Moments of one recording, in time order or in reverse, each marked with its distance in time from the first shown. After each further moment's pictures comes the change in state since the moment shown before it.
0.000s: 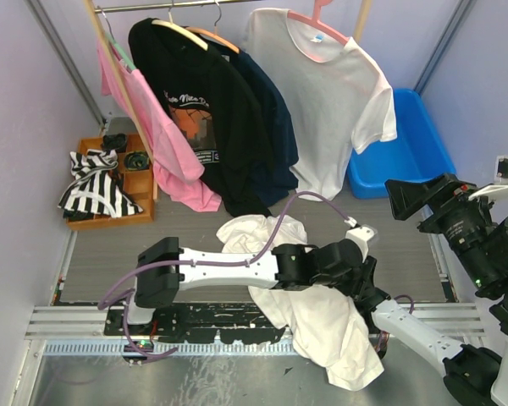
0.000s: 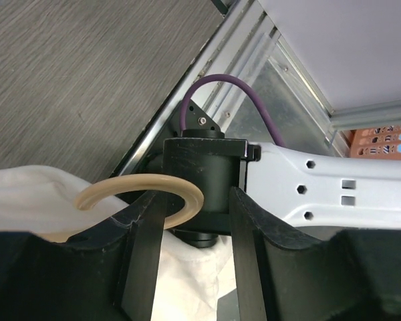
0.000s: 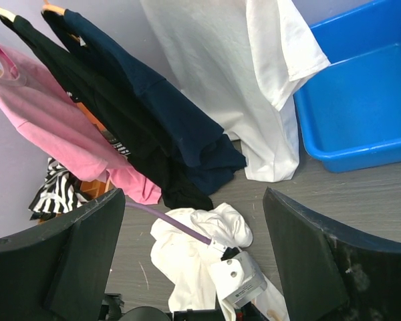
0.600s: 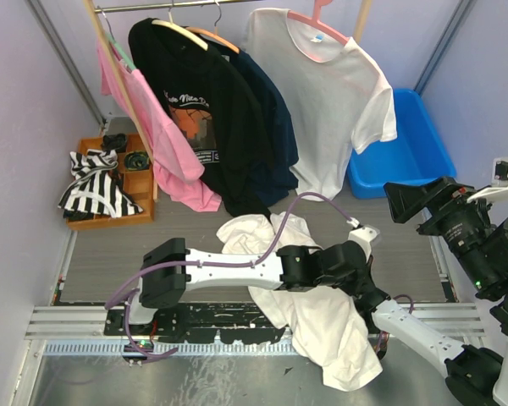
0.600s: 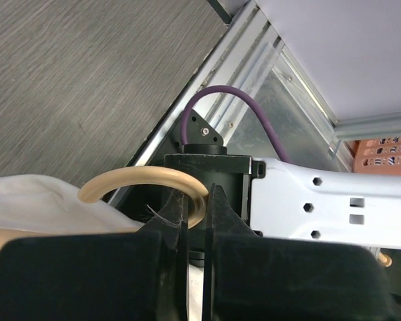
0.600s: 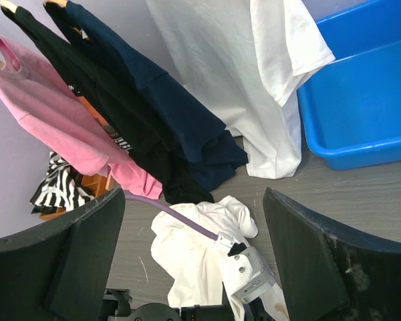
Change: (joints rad) left arm 0.000 0.046 0.033 0.024 -0.023 0.000; right arm 0.020 -0.017 -0.022 0.001 0.000 0.000
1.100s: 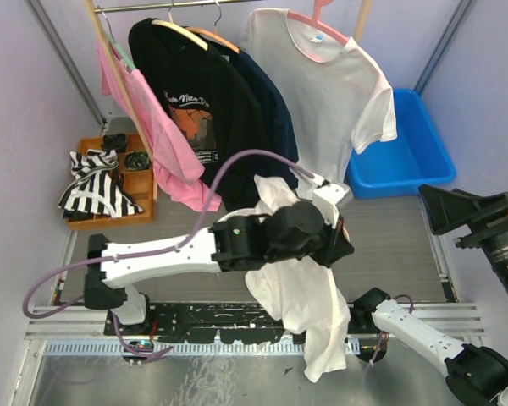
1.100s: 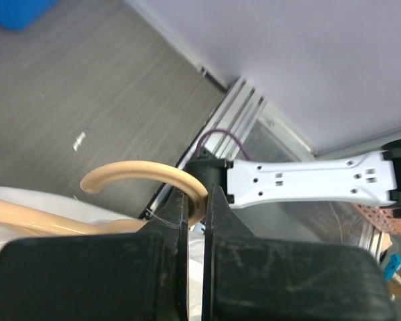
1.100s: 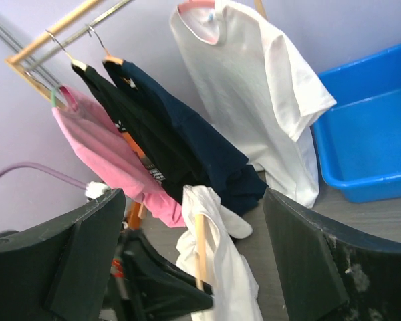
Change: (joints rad) left arm 0.035 -0.334 0.010 -0.223 -0.110 0.147; right arm 0.005 0.005 0.194 -0.032 -0.003 0.000
